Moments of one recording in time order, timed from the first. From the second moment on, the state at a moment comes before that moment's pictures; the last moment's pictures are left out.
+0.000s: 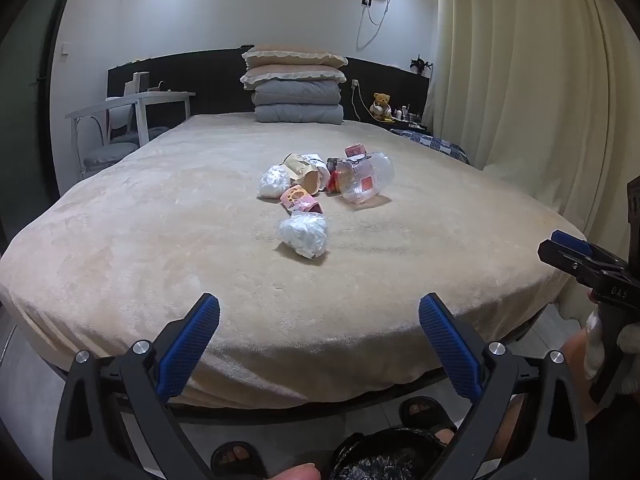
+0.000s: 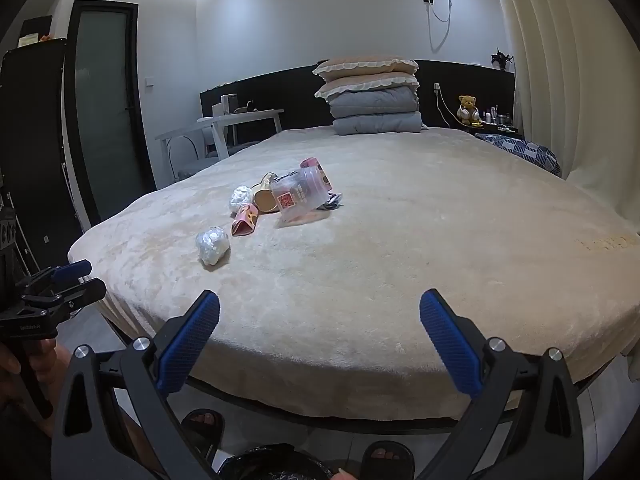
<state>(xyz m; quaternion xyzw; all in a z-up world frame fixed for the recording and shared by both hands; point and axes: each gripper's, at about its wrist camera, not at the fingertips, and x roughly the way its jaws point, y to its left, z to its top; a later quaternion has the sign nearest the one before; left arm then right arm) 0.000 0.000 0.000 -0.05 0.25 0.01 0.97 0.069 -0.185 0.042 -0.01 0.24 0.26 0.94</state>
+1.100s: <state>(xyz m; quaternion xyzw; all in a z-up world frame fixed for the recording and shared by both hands) 0.001 -0.004 -0.001 -0.04 0.26 0.00 0.97 0.071 -0.177 0.037 -0.02 0.25 0.26 0.93</state>
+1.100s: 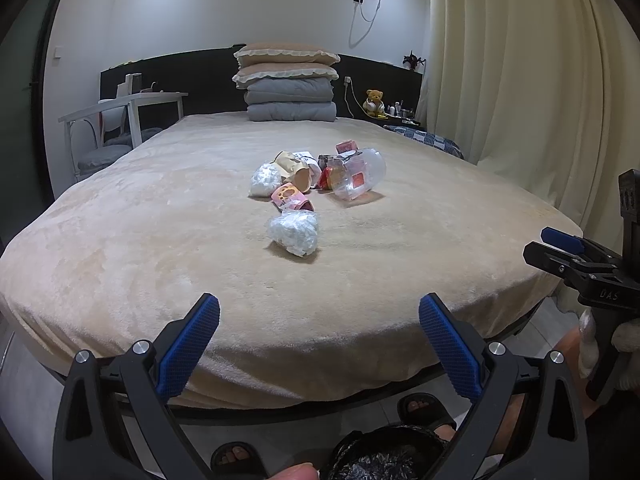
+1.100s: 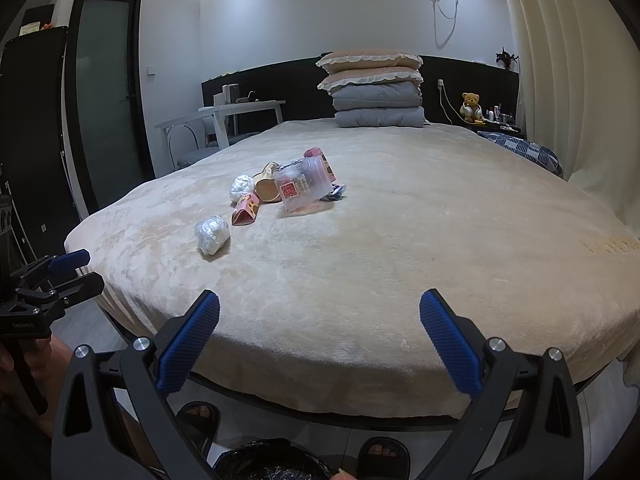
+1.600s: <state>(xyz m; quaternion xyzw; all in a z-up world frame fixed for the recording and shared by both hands) 0.002 -0.007 0.000 -0.04 0.26 -0.01 0.97 0.073 -0.173 0.034 -0.02 0.26 0.26 0.93</state>
